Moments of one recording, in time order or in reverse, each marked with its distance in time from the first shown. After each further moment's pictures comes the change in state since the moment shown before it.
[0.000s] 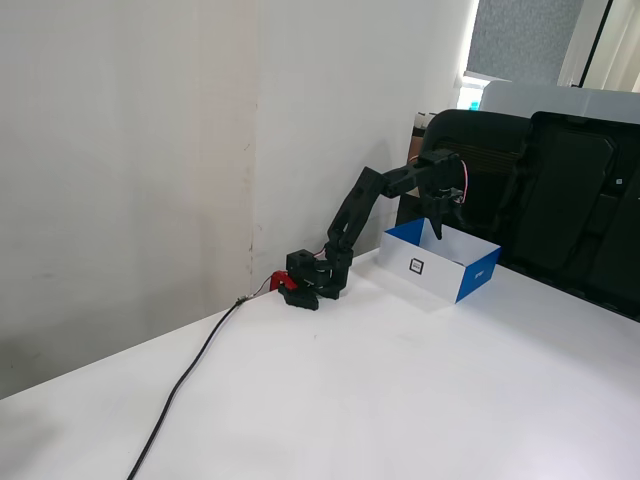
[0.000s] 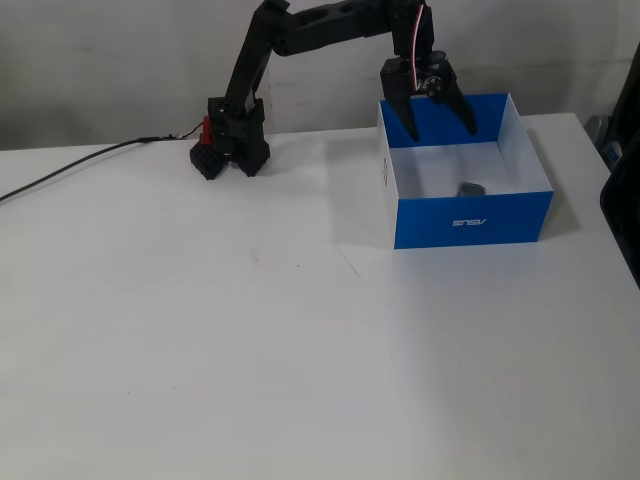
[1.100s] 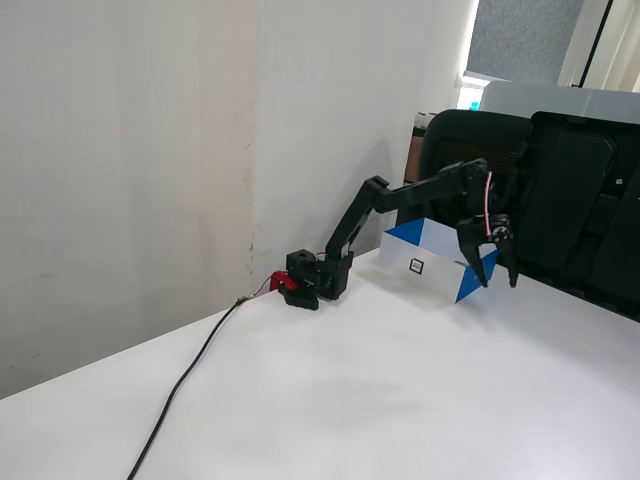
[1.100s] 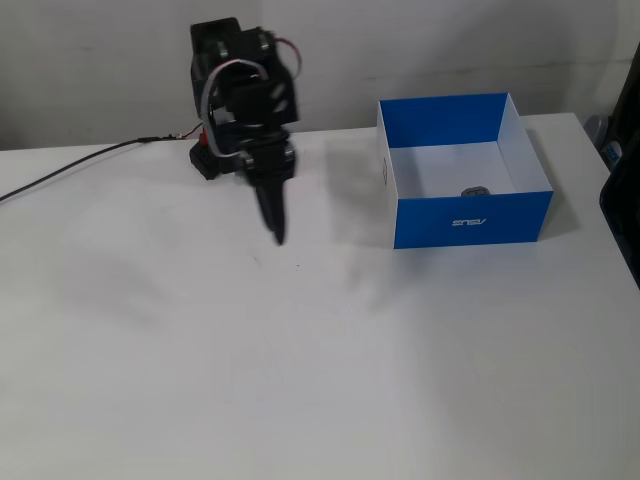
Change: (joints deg) arm -54.4 2.2 -6.9 0.0 -0.3
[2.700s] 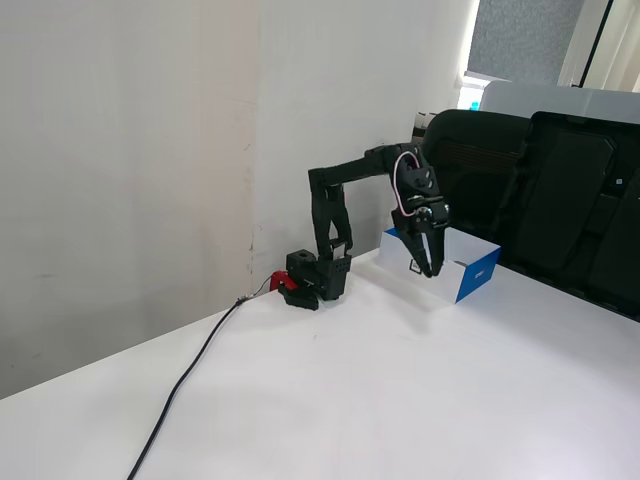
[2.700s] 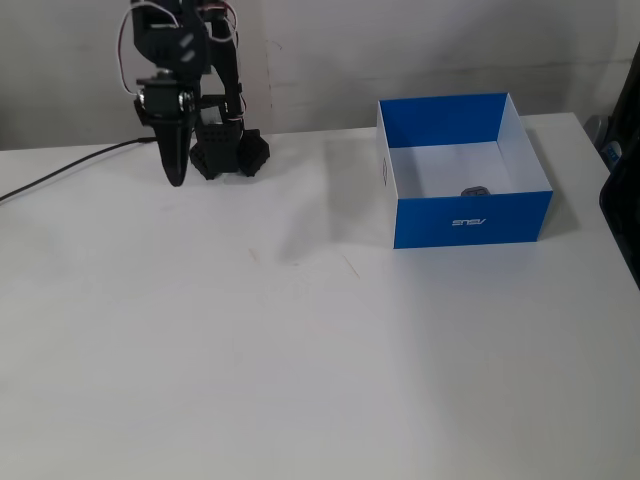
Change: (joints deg) arm -18.3 47.2 56.1 -18.3 3.4
